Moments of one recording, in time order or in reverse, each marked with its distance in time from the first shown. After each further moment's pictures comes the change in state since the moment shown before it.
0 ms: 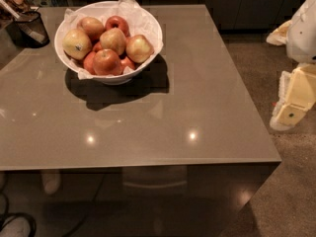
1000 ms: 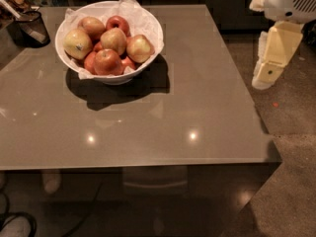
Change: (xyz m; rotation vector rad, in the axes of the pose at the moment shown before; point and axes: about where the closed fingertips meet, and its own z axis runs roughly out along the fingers) arm -0.039 -0.058 -0.014 0.051 0.021 -0.059
